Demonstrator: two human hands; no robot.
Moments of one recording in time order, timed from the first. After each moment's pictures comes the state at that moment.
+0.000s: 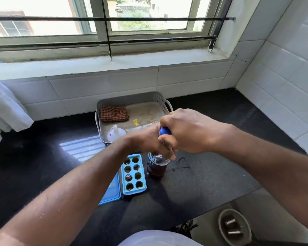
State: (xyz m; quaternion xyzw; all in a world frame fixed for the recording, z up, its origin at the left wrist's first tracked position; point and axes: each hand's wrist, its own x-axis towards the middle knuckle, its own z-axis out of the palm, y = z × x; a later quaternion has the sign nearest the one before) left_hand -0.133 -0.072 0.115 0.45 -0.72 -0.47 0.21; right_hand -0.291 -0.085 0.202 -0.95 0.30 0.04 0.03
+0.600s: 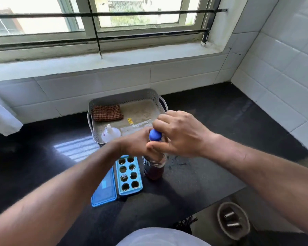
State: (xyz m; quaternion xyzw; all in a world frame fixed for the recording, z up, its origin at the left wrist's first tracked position) left_hand -0.130 -0.064 0.107 0.42 -0.73 -0.49 0.23; right_hand -0.309 -0.098 0.150 -0.96 0.20 -0.18 -0.06
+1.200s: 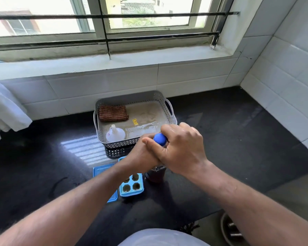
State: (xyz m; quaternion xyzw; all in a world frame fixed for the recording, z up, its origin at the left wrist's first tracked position) left_hand -0.156 -0.036 0.084 0.51 -0.61 -0.44 0.42; right_hand -0.293 -0.062 0.115 -0.85 0.42 -0.32 -0.01
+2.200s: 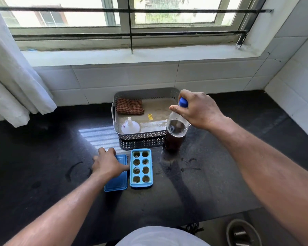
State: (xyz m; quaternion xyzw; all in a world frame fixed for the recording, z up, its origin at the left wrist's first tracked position) left_hand -0.053 0.026 -0.021 0.91 -0.34 -0.22 0.03; right_hand -0.284 -0.179 0.133 -0.89 0.40 -0.17 0.09
